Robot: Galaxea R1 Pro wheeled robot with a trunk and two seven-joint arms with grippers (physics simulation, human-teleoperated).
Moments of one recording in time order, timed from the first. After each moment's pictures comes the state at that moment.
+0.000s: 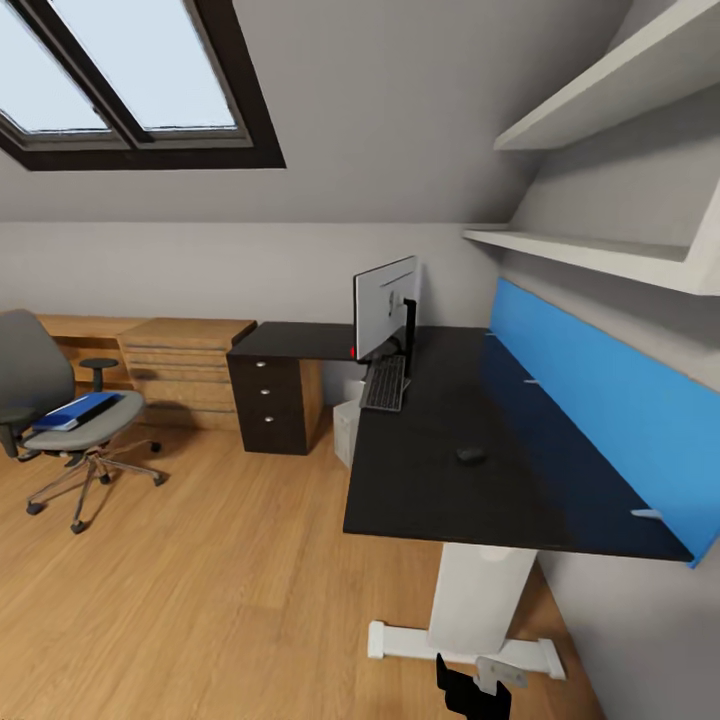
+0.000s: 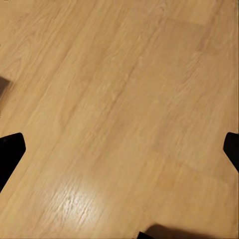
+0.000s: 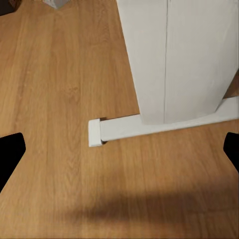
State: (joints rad) left arm 0.00 -0.01 -0.18 -0.52 0.26 -0.31 0.47; right arm -0.48 0.08 -0.09 0.02 -0.18 -0.54 0.04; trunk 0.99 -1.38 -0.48
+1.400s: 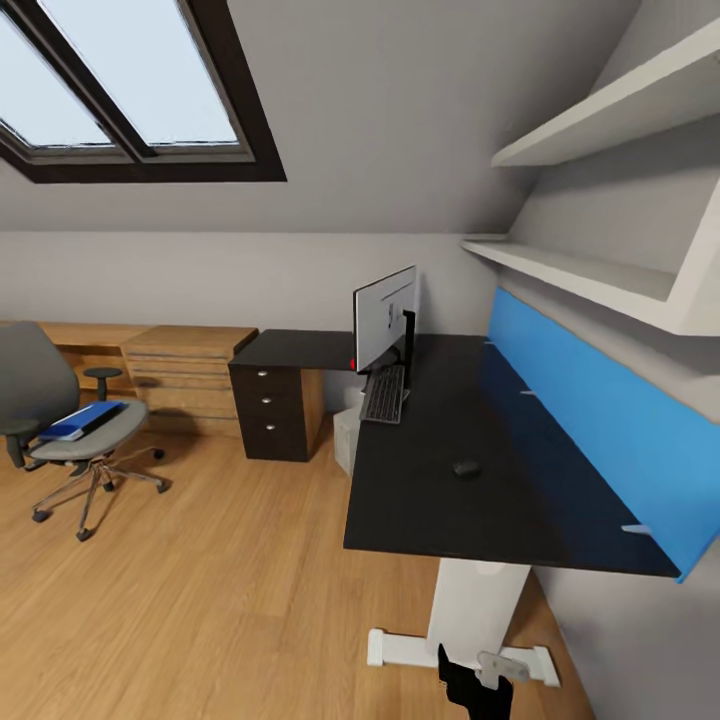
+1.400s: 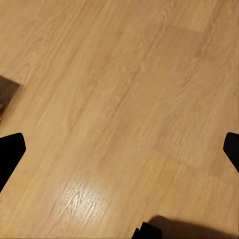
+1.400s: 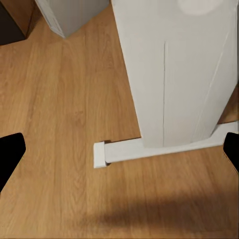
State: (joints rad) left arm 0.00 -0.02 -0.18 -0.51 0.26 -0.30 0.47; right arm -0.48 0.08 -0.09 0.02 -0.18 -0.61 0.05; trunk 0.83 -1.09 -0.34
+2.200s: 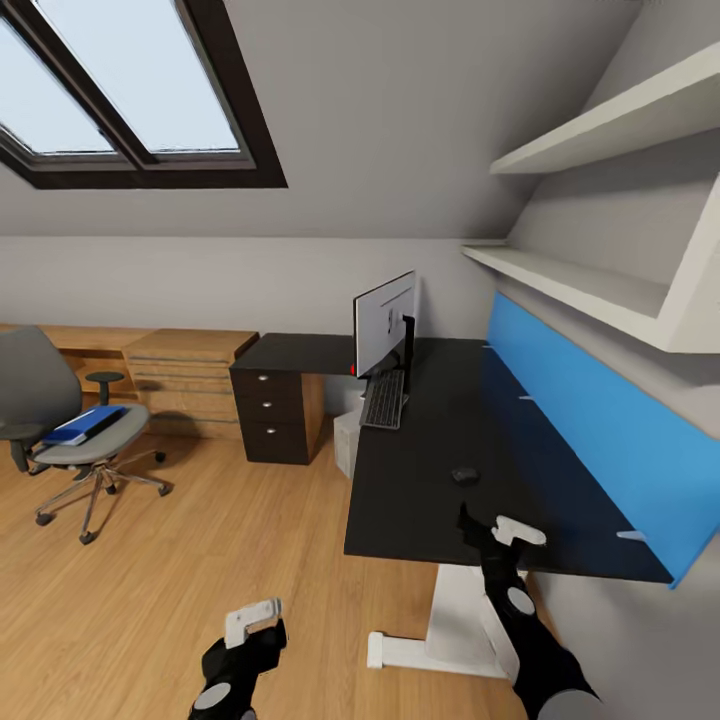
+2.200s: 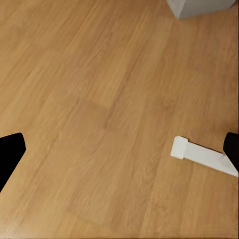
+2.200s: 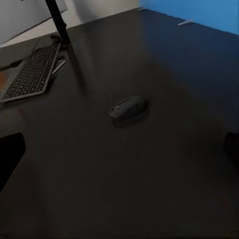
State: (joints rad) left arm -0.04 -0.11 -0.18 -1.30 0.26 0.34 0.47; right arm -0.48 0.07 -0.10 -0.72 -0.17 -0.30 -0.15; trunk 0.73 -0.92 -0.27
